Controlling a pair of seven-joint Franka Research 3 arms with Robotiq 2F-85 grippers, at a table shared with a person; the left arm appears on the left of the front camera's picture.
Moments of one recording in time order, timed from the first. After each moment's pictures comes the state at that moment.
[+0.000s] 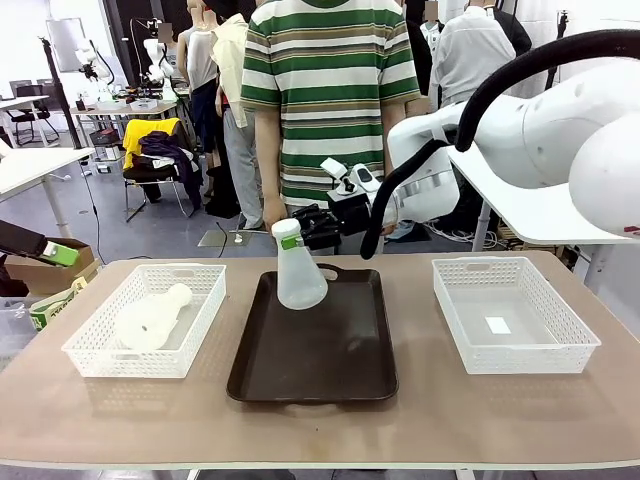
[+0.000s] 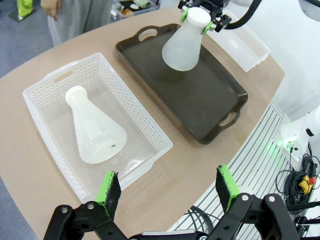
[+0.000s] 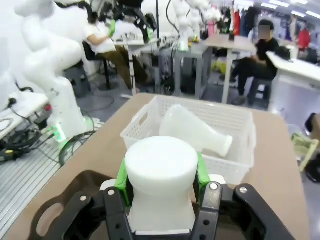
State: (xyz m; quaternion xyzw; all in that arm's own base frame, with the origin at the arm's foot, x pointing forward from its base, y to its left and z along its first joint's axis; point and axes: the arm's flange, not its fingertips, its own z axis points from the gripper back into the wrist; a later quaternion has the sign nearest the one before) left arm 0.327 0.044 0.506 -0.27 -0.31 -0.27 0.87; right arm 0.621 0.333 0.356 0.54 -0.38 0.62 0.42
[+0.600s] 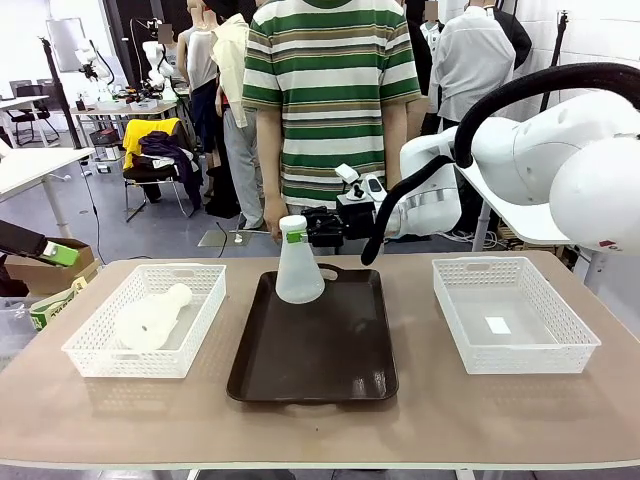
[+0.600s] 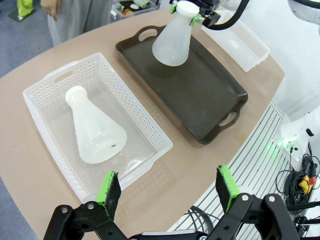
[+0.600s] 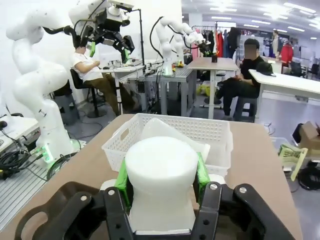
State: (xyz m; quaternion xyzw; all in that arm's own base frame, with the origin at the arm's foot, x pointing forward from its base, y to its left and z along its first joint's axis) left arm 0.327 0.044 0.506 -0.27 -0.31 -0.27 0.87; right arm 0.646 0.321 0.328 0.57 -0.42 0.56 0.42
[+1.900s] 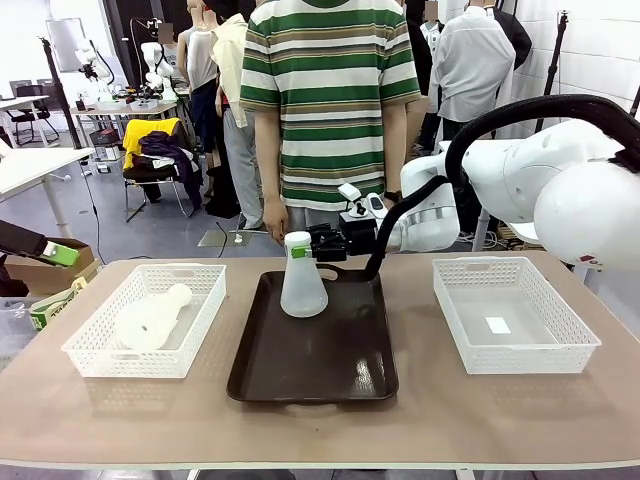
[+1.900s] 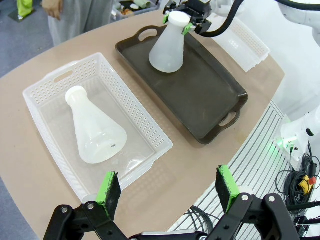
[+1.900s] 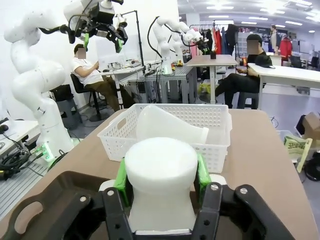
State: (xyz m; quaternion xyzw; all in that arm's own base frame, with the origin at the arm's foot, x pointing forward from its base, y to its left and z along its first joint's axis) left arm 0.327 0.044 0.506 -0.27 -0.31 -0.27 0.87; right arm 0.657 0.316 0.287 0.58 -0.41 0.55 0.44
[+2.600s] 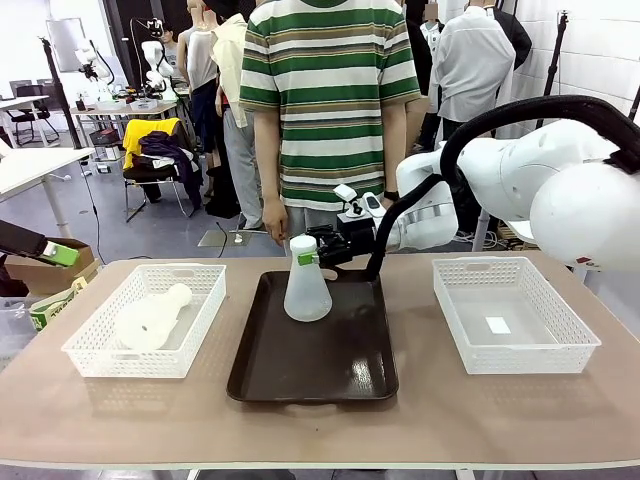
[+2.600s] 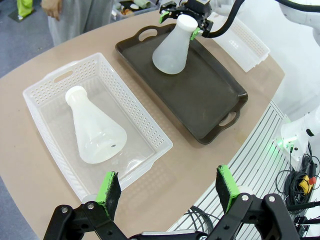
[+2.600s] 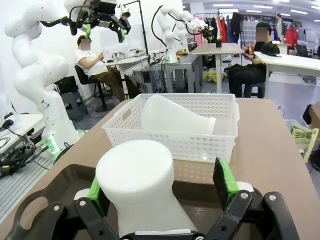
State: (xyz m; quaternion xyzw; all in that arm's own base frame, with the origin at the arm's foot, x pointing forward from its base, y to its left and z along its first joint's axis) left arm 0.327 0.044 0.506 -0.27 -0.31 -0.27 0.87; right arm 0.655 0.319 0.288 0.58 -0.38 0.56 0.45
